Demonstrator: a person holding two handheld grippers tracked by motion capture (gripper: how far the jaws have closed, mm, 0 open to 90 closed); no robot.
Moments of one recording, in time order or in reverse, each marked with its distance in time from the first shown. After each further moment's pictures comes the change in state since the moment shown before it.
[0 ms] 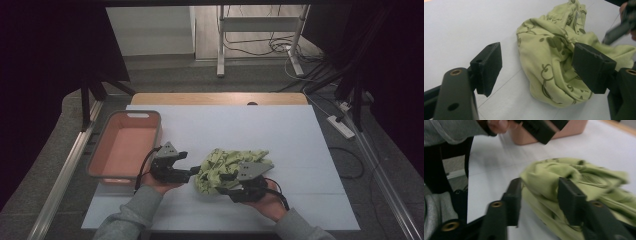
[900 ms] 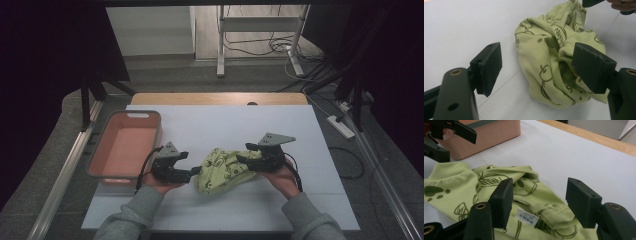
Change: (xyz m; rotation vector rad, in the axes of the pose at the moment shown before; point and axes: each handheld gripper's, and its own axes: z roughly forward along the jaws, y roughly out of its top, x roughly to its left) left arm -0.002 0.001 0.002 0.005 0.001 0.004; right arm -0.082 0.000 -0.029 -0.023 -0.255 0.200
